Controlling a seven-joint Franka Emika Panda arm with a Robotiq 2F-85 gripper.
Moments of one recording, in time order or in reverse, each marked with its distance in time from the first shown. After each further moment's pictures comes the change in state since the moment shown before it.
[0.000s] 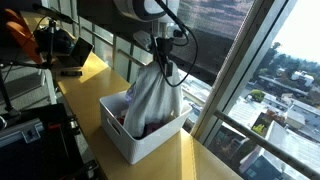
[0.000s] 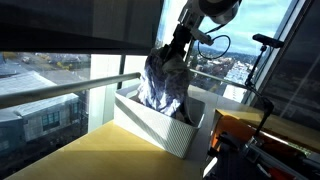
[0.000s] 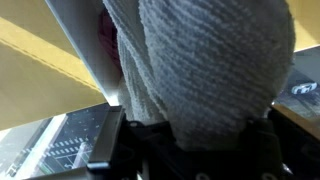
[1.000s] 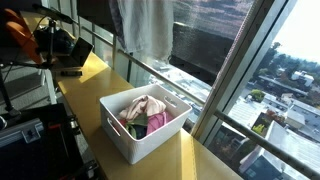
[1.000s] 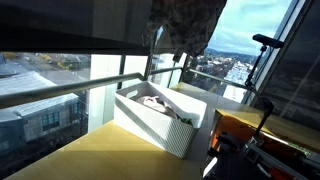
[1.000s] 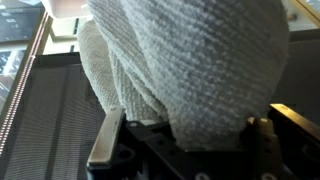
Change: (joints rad) arm 0.071 -0.472 0.184 0.162 0.076 -0.237 -0.022
